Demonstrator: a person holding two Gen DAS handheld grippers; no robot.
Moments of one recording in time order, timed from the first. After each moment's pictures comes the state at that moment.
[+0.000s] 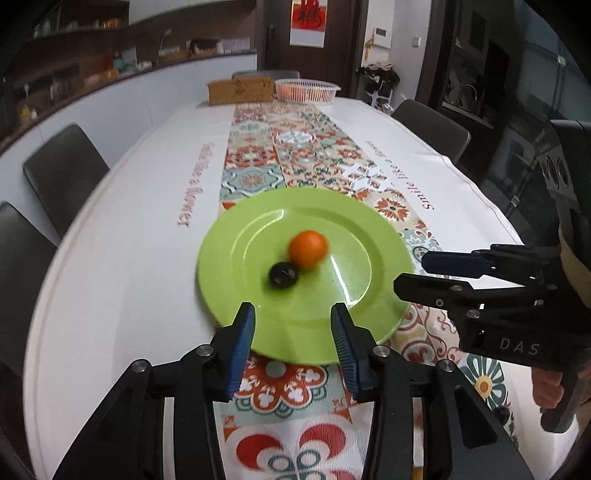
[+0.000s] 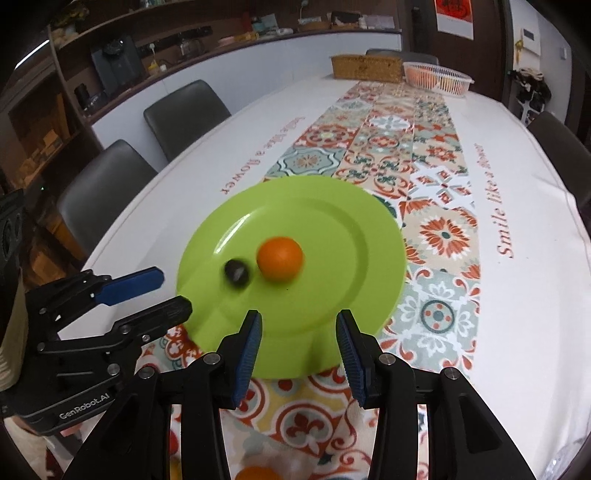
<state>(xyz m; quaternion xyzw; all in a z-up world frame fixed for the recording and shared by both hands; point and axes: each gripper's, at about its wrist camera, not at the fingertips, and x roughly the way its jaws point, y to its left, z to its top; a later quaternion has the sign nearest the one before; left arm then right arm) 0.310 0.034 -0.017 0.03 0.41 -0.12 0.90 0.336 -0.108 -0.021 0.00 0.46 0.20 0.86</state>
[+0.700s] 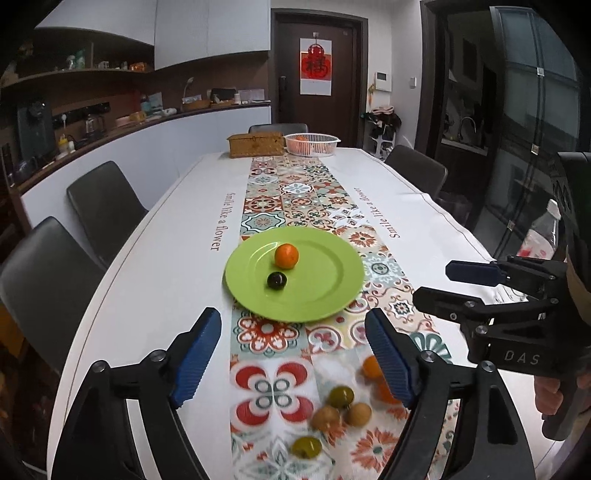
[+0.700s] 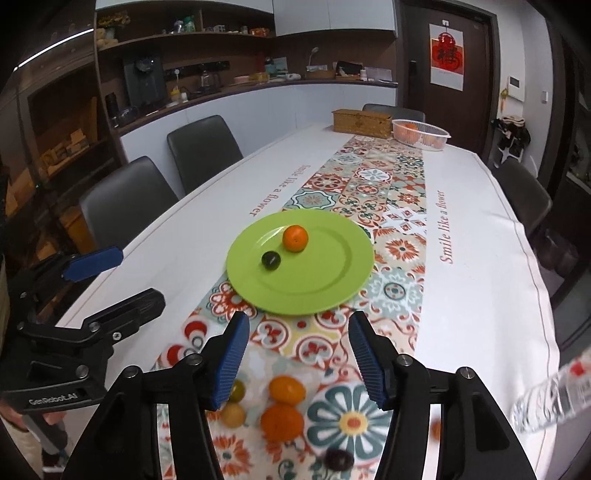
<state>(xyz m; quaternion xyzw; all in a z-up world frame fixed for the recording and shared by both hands) 0.181 0.025 0.052 0.03 0.33 -0.08 0.94 0.203 -0.128 0.052 -0.03 0.38 0.18 0.91</state>
